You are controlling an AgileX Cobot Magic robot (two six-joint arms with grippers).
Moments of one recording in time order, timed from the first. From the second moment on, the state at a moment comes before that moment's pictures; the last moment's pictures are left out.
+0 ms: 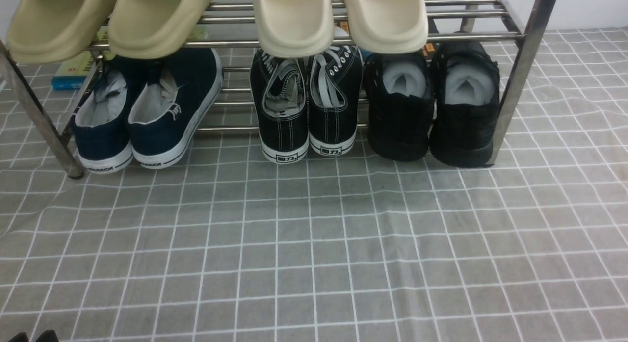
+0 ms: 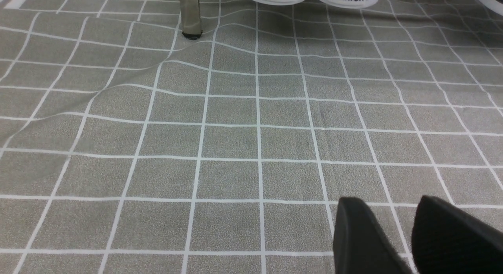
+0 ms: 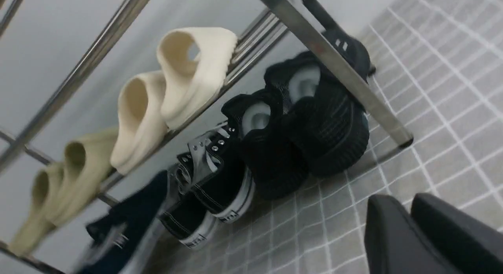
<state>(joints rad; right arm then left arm) 0.00 0.13 -0.28 0.53 0.38 0.20 -0.05 -0.01 0.02 0.07 0.38 -0.13</state>
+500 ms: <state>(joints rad) 0.14 1.20 -0.96 0.45 0.97 -0.24 -0.05 -0.01 0.02 0.07 0.38 -0.13</state>
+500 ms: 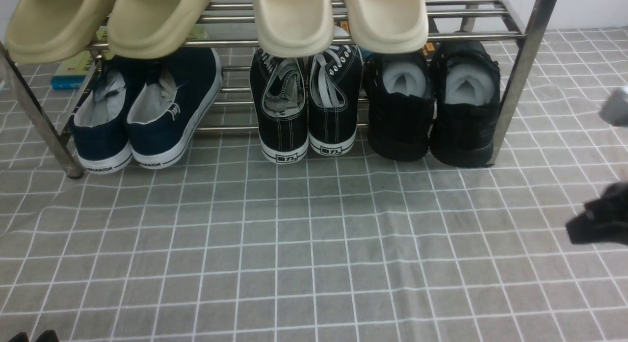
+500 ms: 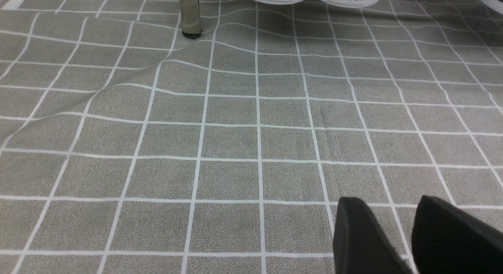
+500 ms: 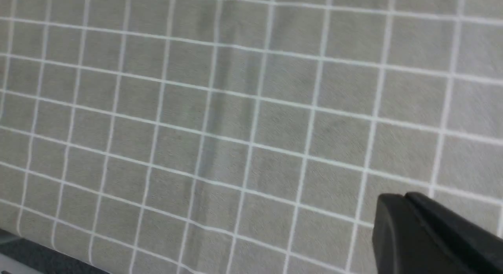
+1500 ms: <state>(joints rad) 0.50 1.85 -1.56 -0.09 0.57 -0.22 -0.05 -0.01 0.02 0.07 0.38 -0.13</state>
